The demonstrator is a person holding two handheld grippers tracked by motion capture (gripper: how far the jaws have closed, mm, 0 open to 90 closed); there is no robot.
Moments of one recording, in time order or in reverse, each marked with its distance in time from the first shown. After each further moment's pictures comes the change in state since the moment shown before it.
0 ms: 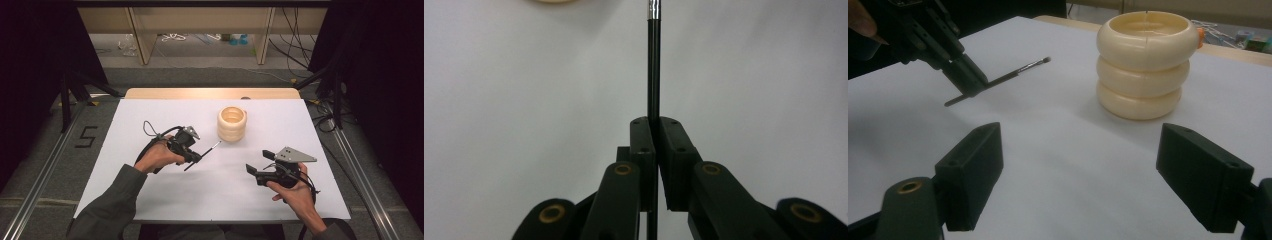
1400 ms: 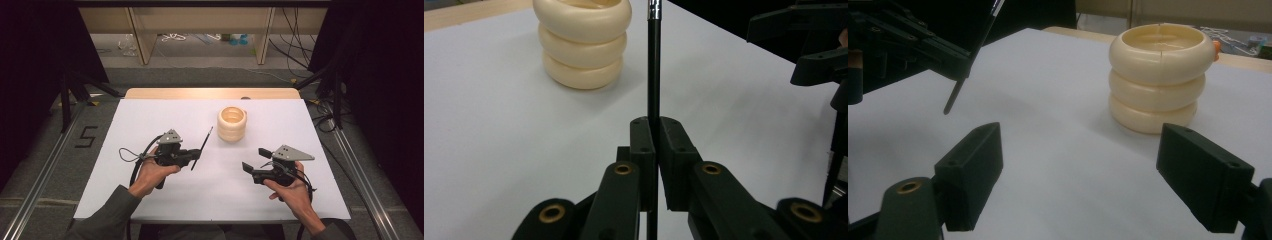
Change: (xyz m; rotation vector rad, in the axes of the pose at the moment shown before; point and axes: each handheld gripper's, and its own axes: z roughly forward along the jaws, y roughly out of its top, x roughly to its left) left arm -0.032 -0.036 -0.023 -0.468 0.046 -0.192; right arm 0.005 0.006 0.007 -0.026 0.049 0.032
